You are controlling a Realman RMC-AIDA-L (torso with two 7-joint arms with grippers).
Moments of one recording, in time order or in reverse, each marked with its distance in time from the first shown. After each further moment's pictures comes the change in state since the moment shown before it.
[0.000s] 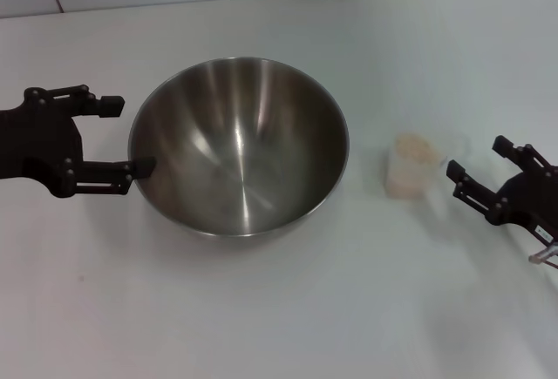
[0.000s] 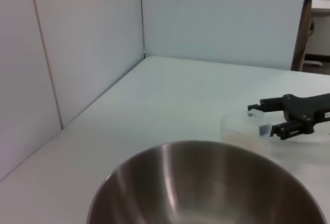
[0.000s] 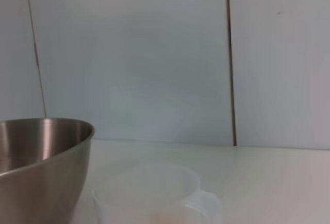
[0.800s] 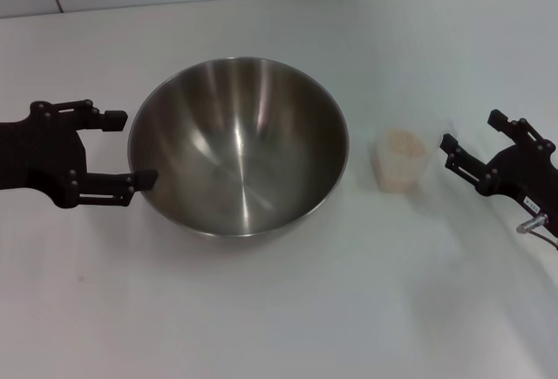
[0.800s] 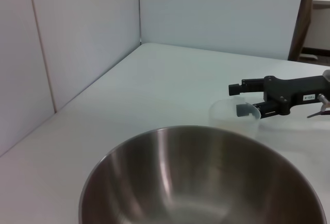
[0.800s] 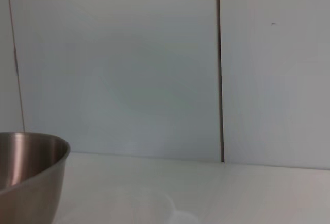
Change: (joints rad) left arm -0.013 0.000 0.002 -0.038 0.030 0.002 0.001; right arm 0.059 -0.002 0.066 0.038 0.012 0.057 -0.048
